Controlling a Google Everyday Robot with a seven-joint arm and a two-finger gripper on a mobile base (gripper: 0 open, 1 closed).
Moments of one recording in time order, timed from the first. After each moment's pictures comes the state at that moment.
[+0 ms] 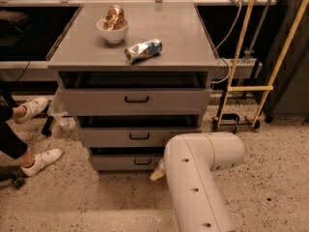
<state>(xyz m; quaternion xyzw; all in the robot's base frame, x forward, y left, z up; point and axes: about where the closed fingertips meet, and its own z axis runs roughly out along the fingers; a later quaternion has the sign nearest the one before) 0.727 -0.040 0.197 -0.49 0.81 0.02 0.32</state>
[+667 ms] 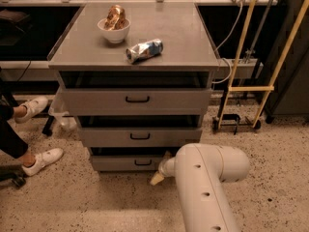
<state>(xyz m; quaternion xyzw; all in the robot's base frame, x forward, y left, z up) 0.720 -0.036 0.158 -0.51 0.81 0.04 0.28</state>
